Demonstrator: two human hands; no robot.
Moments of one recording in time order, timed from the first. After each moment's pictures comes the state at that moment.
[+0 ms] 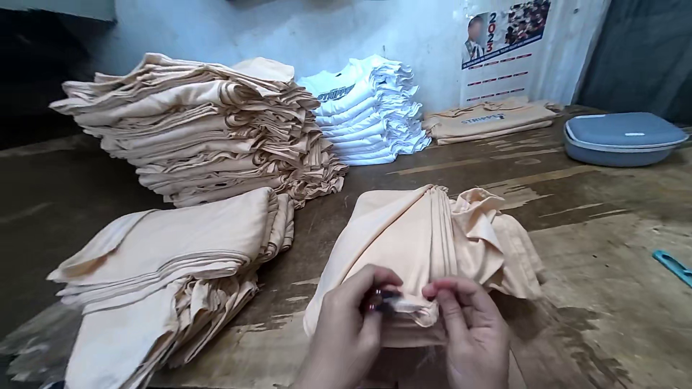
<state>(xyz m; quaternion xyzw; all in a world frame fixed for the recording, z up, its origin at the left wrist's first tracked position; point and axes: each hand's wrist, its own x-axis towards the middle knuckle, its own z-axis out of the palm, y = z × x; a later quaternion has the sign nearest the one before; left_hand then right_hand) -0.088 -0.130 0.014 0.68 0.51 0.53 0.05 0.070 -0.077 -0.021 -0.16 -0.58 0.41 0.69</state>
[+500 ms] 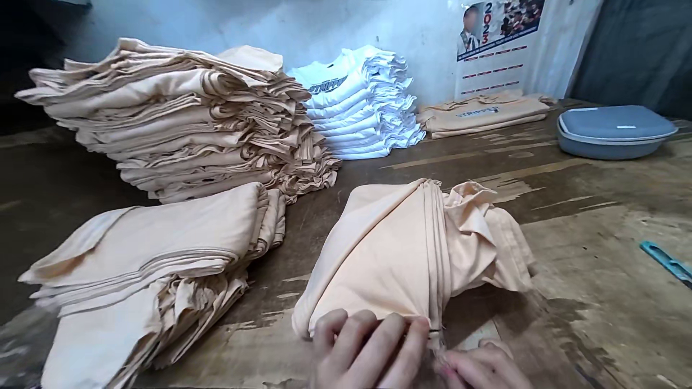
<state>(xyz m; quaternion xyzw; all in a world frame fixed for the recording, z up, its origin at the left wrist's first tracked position) -0.056 -0.161 -0.004 0.71 0.49 0.40 -0.31 0.124 -0.125 -0.045 -0.28 -0.71 0.17 0.62</state>
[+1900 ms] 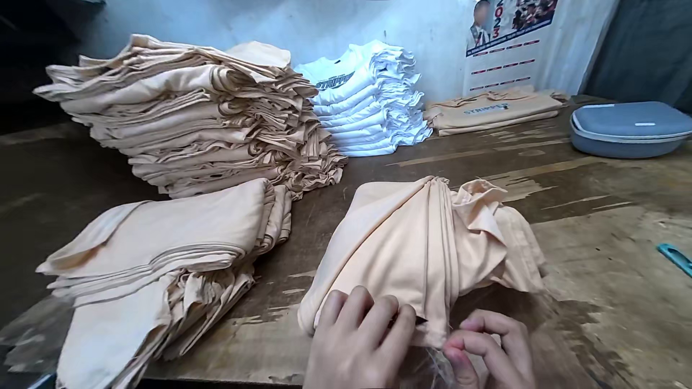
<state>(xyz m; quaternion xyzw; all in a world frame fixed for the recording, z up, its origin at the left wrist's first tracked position) -0.061 -0.160 0.016 0.72 0.55 0.32 -0.28 0.114 -0.108 -0.046 -0.31 -0.71 0.18 0.61</state>
